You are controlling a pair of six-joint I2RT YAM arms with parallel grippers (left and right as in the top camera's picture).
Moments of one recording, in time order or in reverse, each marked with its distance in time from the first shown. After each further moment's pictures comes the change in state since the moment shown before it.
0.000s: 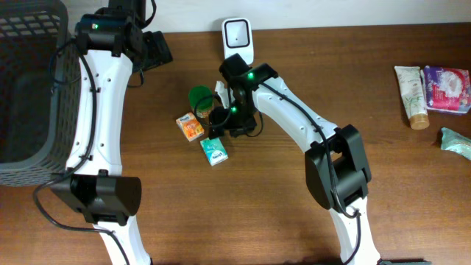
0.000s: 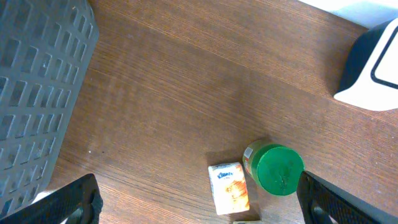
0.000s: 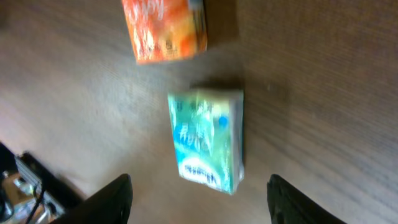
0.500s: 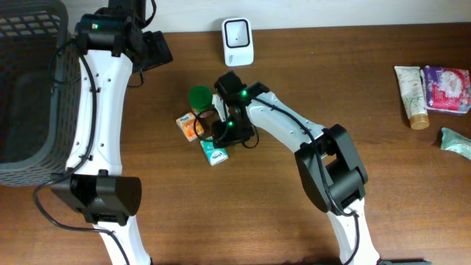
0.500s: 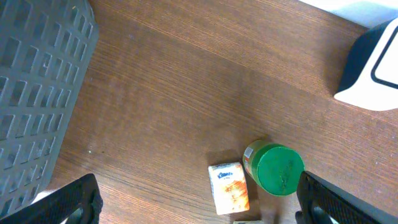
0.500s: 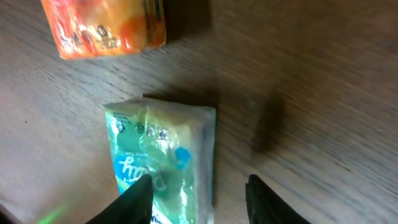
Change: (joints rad) left arm 0.000 0.000 0.000 0.000 0.000 0.000; right arm 0.040 -0.001 -0.194 0.222 0.092 -0.035
